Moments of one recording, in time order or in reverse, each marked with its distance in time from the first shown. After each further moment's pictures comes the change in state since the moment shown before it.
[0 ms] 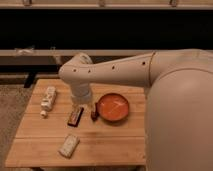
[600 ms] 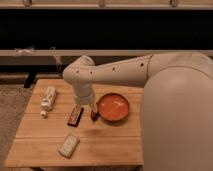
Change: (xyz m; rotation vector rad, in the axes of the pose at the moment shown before) arm -0.011 -0.013 0.036 0.005 0.031 0.016
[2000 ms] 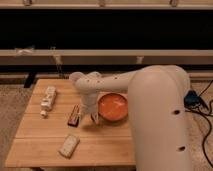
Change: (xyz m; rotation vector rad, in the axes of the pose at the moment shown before) arm -0.004 0.003 0.100 -0.107 0.179 -0.011
